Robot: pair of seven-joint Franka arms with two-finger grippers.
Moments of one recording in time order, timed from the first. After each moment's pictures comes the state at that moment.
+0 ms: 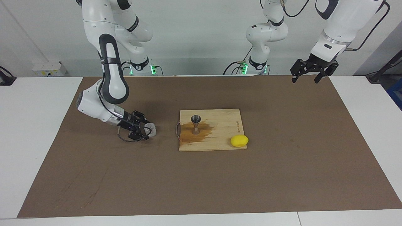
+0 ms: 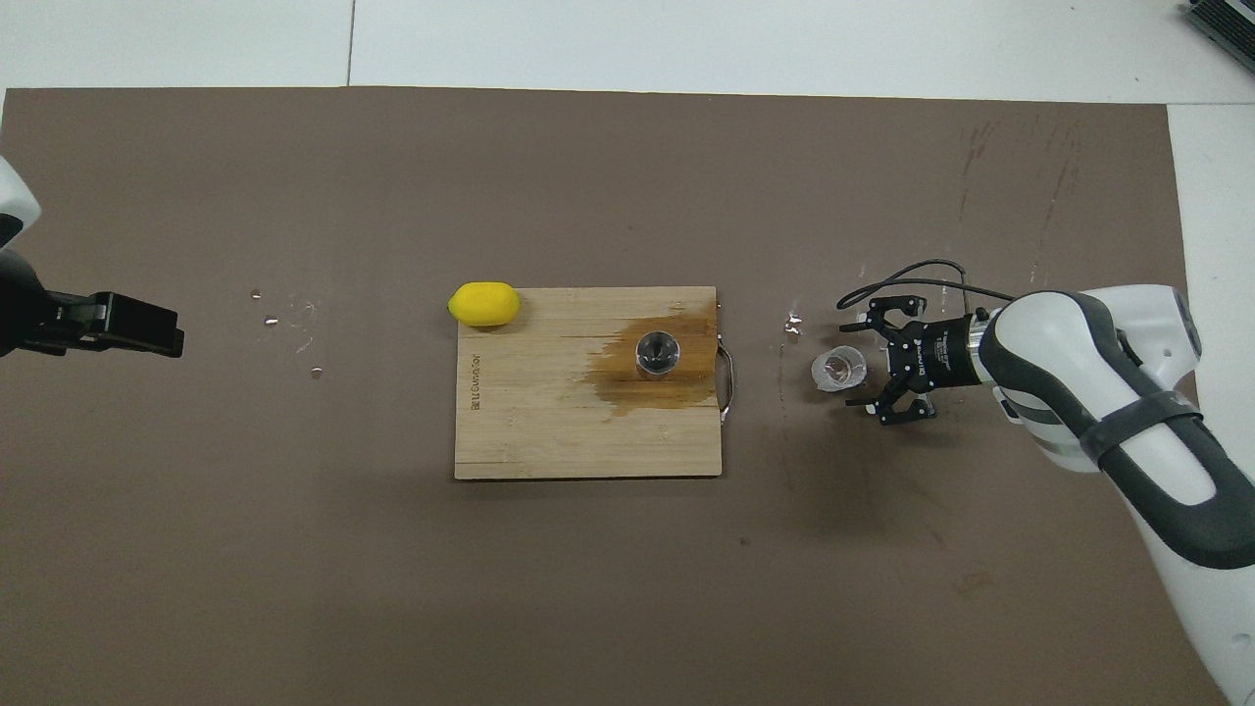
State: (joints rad) left arm 0.06 -0.06 -0.14 -1.63 -0.03 1.55 0.00; right arm -0.07 0.27 0.06 -2.13 0.86 2.20 0.92
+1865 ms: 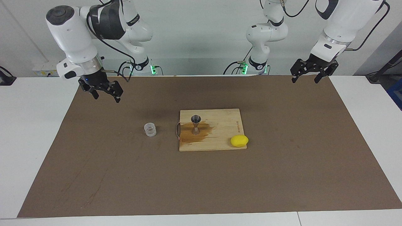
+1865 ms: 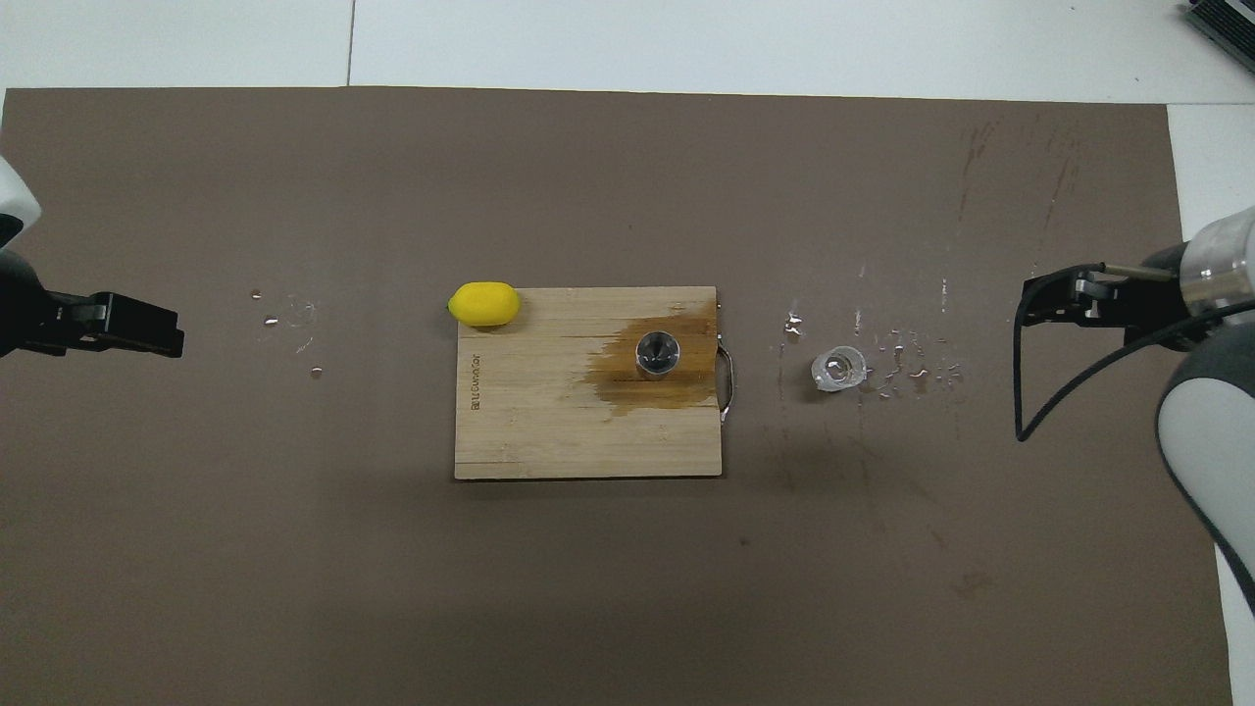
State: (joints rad) left arm 0.06 -0.06 -0.14 -1.63 -0.03 1.55 0.00; right arm -0.04 -0.05 0.06 -1.74 -0.03 1.73 0.25
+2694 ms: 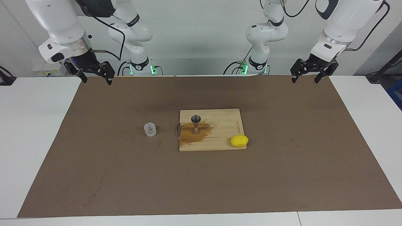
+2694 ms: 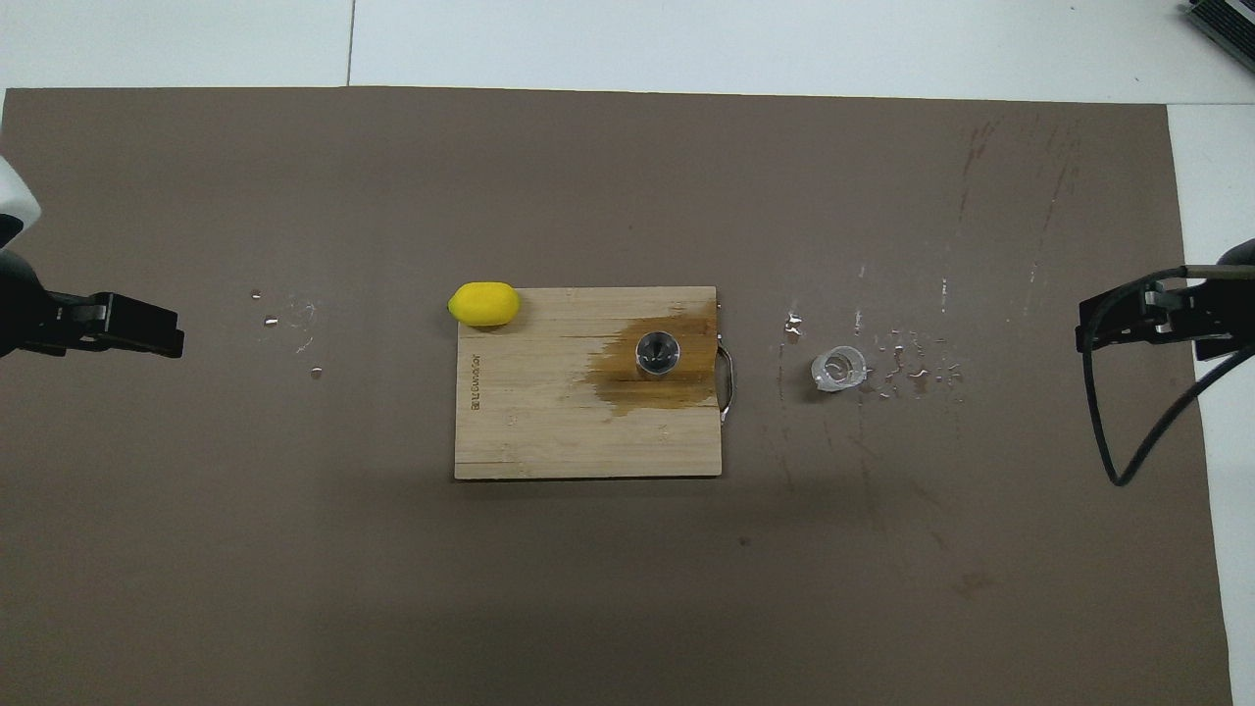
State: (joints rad) left arm 0.06 -0.06 -0.14 -1.63 -0.03 1.55 0.00; right arm -0.04 0.00 0.06 -1.55 -0.04 1.46 0.11
